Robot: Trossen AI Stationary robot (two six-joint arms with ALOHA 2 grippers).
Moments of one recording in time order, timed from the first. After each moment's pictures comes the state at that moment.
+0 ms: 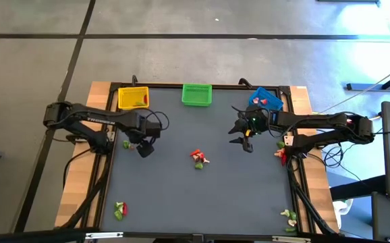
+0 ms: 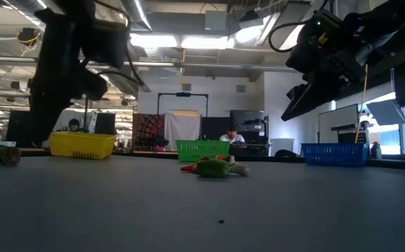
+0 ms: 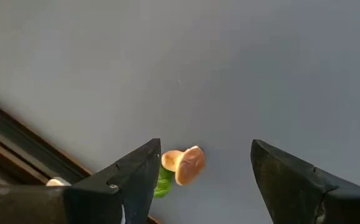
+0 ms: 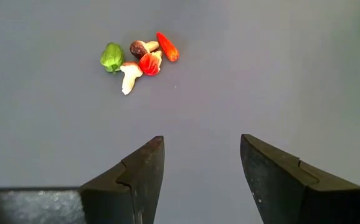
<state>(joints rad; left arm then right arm) 0.11 1.38 0.79 -1.11 -0.07 -0.65 -0.29 1.16 0.57 -0.16 -0.35 -0.18</state>
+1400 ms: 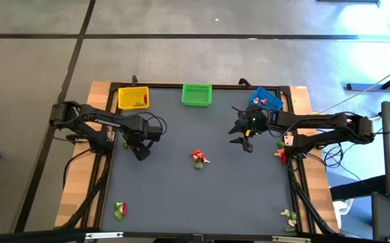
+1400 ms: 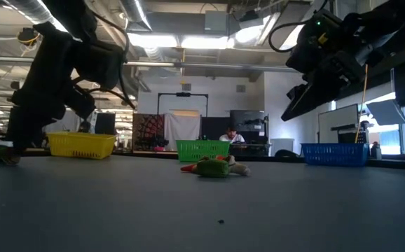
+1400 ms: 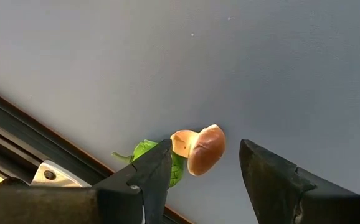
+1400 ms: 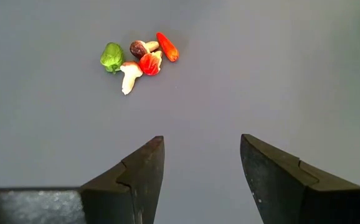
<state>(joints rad) 0.11 1.46 0.73 -1.11 -0.03 -0.63 -0.29 1.16 0.57 -0.16 -0.35 -0.18</state>
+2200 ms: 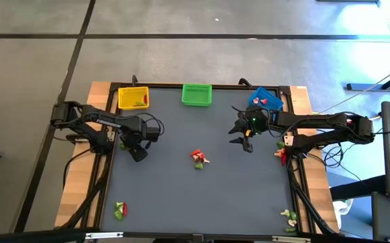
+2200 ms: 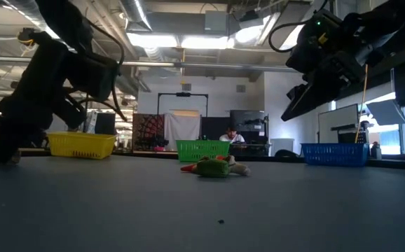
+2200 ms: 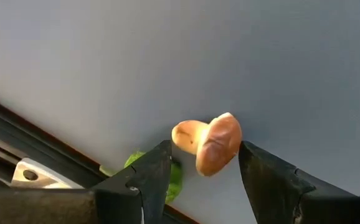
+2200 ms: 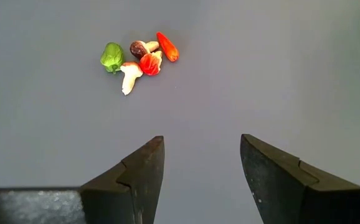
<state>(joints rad) 0.13 1.47 0.65 -1.08 0.02 -0.59 -0.29 1.16 0.57 -0.16 -0.35 -0.18</state>
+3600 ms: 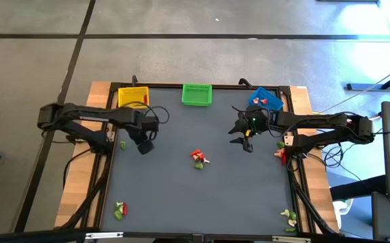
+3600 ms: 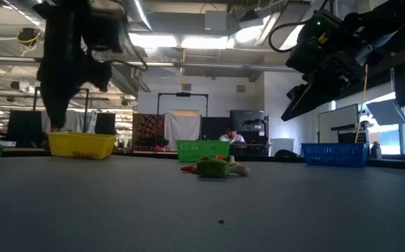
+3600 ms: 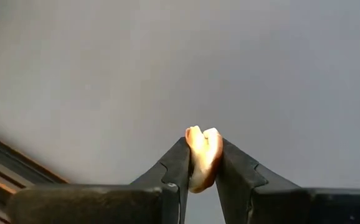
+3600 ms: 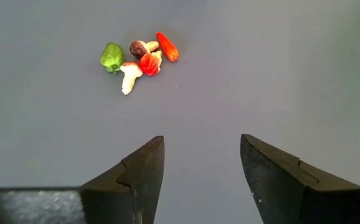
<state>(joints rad) 0.17 1.27 0.82 -1.09 -0.07 -0.52 -0.29 1.16 0.57 -0.16 -0.35 -0.18</state>
